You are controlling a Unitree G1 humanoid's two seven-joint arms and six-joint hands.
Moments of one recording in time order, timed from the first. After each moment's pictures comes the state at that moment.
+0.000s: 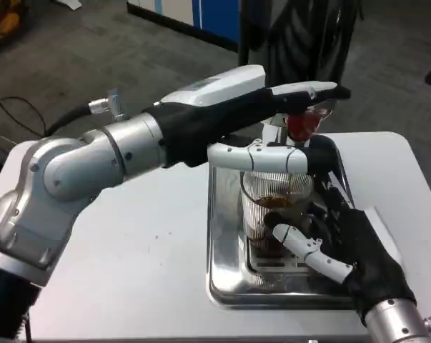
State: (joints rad) left arm -0.91 0.55 -0.24 0.18 0.19 -0.27 -0.66; right arm -0.15 -0.08 0.09 -0.17 -0.19 0.15 0.01
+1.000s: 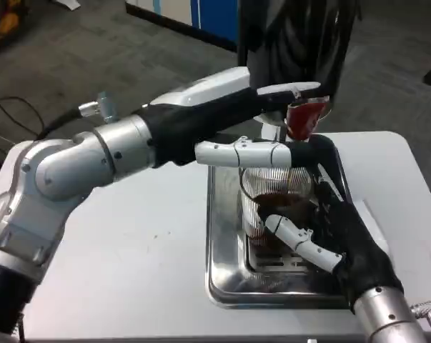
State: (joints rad) left arm -0.91 0.55 -0.22 0.28 0.15 -0.32 -0.66; right arm -0.23 -0.07 0.08 -0.09 -0.19 0.15 -0.01
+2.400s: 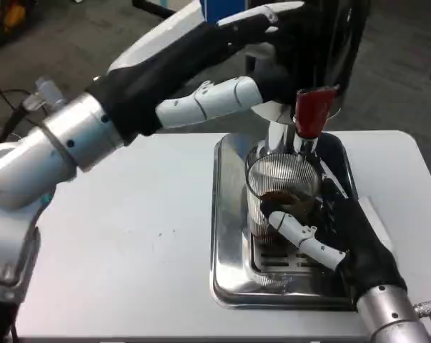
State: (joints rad) left arm -0.78 0.51 0.00 0.01 0.00 -0.23 -0.61; right arm -0.22 -0.07 0.08 -0.10 -0.19 0.15 -0.02
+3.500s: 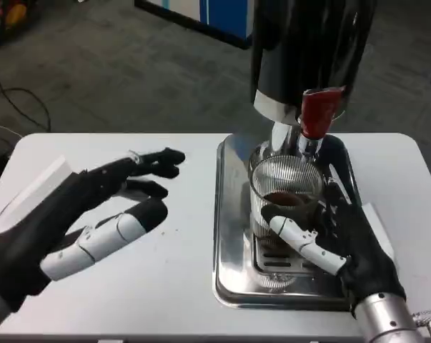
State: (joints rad) left arm -0.01 0.56 0.27 -0.47 -0.04 -0.08 -0.50; right arm -0.20 -0.04 0.08 -0.07 -0.17 0.09 -0.06
